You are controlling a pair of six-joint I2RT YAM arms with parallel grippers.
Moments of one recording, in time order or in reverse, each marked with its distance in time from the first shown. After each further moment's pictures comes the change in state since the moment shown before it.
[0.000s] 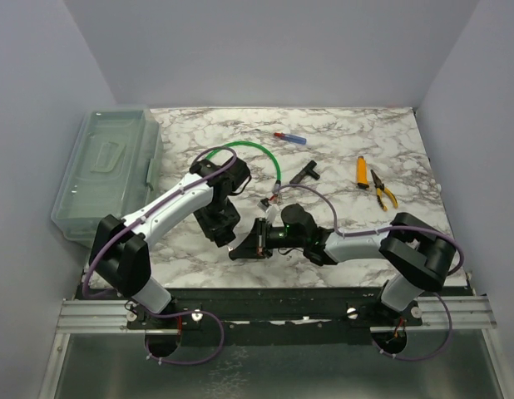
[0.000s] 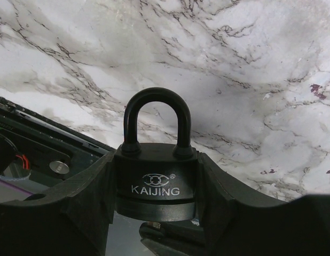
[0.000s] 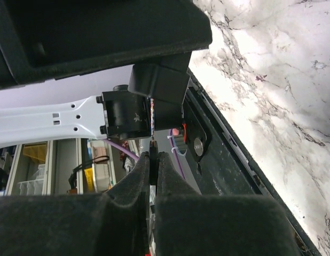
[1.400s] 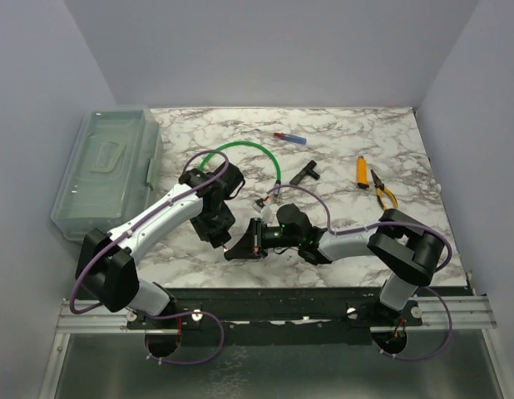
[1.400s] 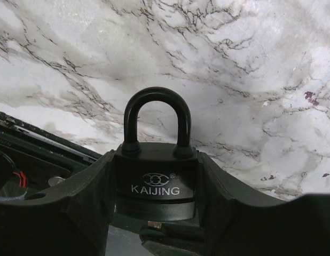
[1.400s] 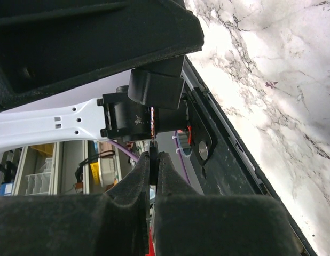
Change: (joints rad) left arm 0.000 -0.119 -0.114 0.077 -0.038 0.000; right arm 0.002 0.080 0.038 0.065 -0.026 0.024
